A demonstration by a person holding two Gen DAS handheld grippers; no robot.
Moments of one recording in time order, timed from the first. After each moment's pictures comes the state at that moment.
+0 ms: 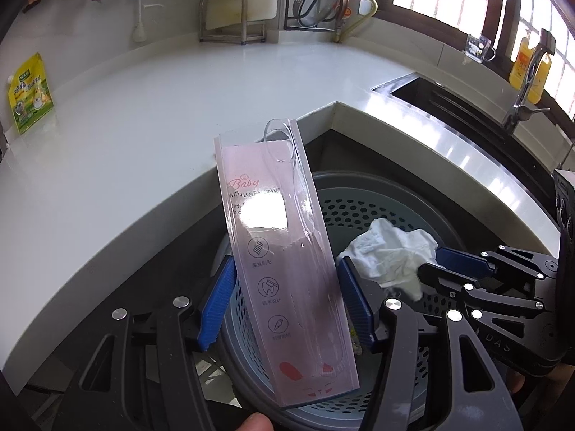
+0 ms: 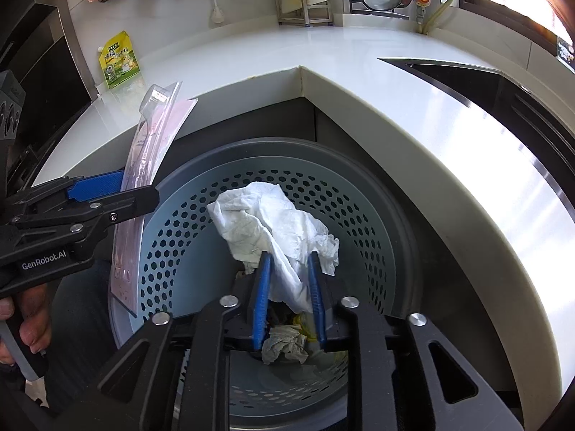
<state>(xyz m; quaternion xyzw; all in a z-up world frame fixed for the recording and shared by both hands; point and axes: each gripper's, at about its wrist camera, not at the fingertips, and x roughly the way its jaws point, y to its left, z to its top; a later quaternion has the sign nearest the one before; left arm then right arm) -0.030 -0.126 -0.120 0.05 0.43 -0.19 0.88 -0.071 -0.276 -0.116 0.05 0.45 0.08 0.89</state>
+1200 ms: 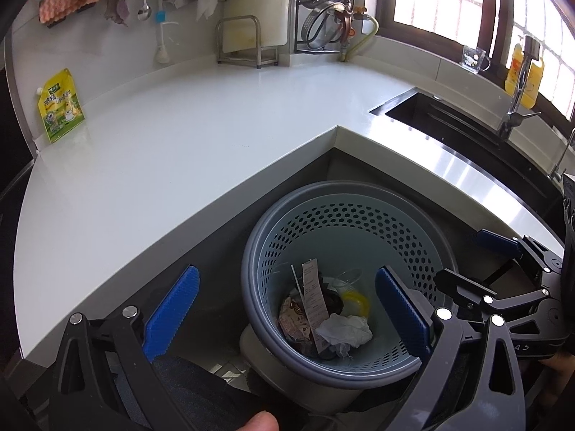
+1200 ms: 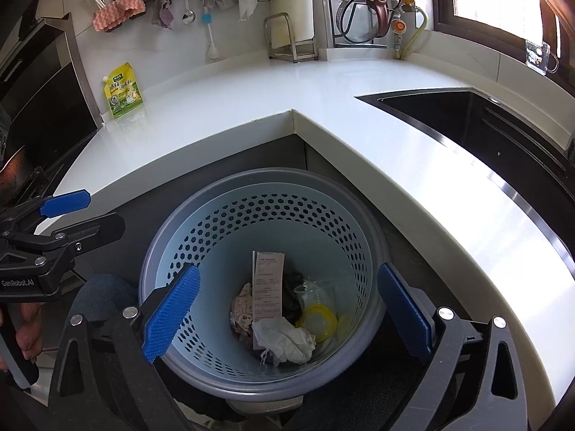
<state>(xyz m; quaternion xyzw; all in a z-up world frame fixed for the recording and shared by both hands) -0.075 -0.095 -0.076 0.06 0.40 -0.17 0.90 -0.123 -0.276 -0.077 0.06 0.40 0.06 0.91</state>
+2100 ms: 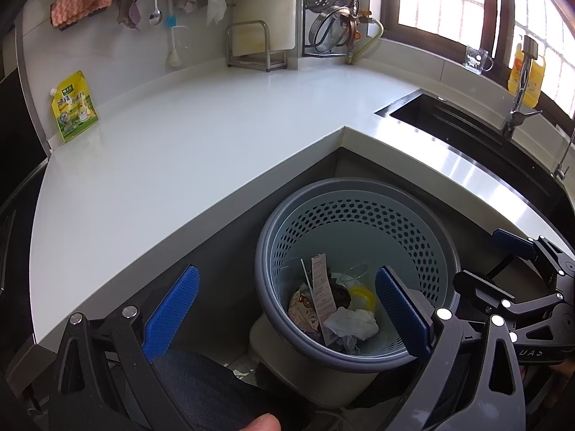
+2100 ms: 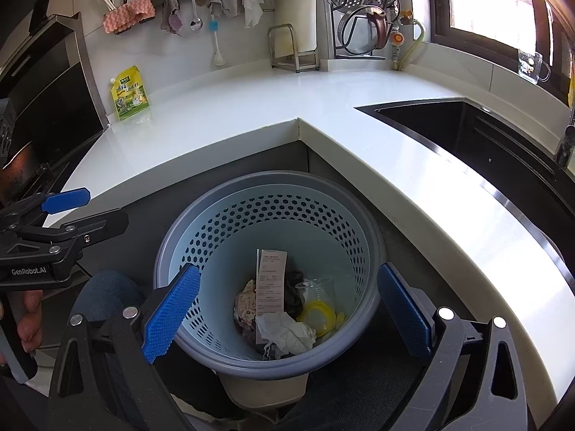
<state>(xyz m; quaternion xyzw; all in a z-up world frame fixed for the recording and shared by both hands) -0.091 -0.083 -0.069 0.07 0.39 -0.15 0.90 -0.149 -0.265 -0.063 0.05 0.39 0.05 0.92</state>
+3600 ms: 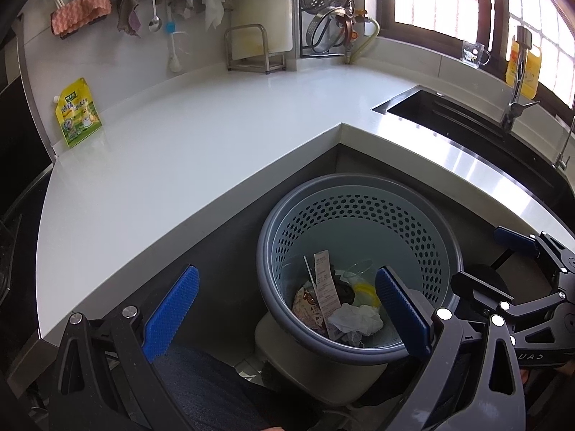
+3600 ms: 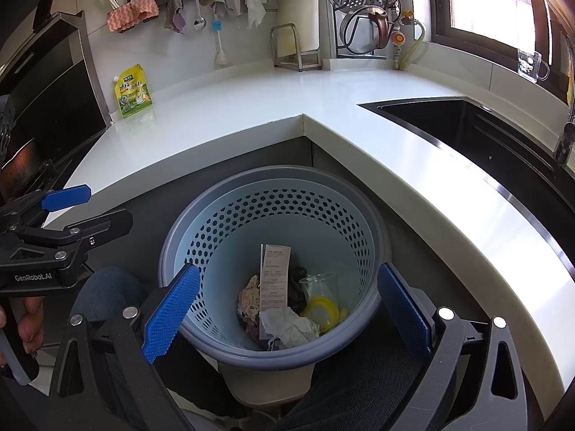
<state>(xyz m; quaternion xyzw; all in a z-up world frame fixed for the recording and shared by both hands) -0.101 -0.081 -0.070 0.08 0.39 -0.15 0.91 -0.158 -0.258 -0.066 0.05 0.39 0.05 0.92</state>
